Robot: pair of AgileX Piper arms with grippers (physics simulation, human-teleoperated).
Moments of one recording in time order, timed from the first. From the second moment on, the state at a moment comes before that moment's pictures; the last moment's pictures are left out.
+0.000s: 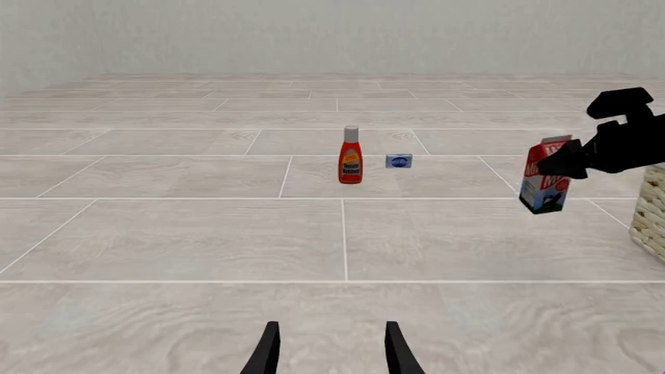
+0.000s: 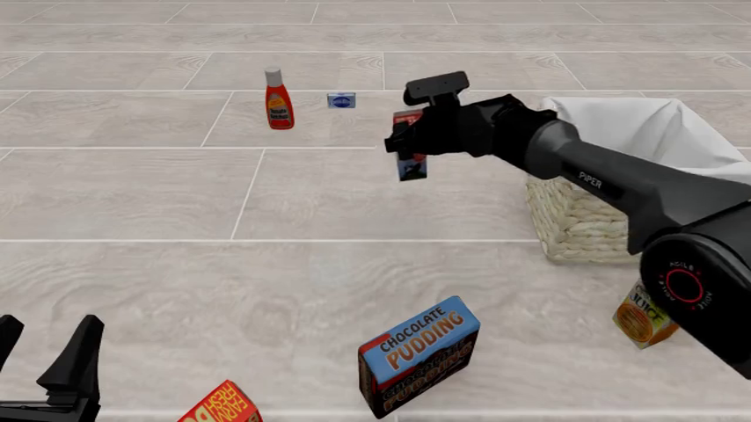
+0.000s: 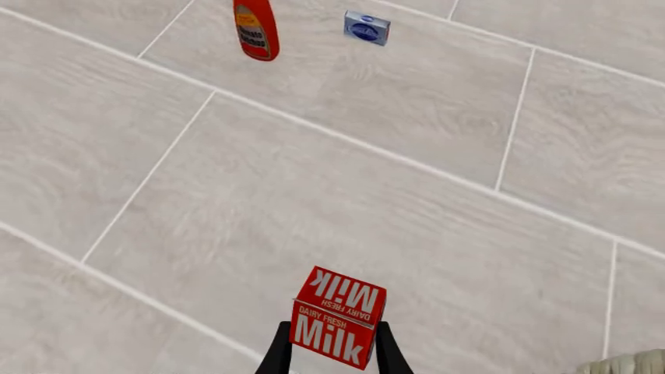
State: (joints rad) left arm 0.00 0.01 0.00 0.00 0.00; right arm 0.42 2.06 -1.76 0.37 -0.01
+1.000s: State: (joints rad) left arm 0.00 0.01 0.00 0.00 0.00; right arm 0.17 1.61 -1.49 0.39 -0.08
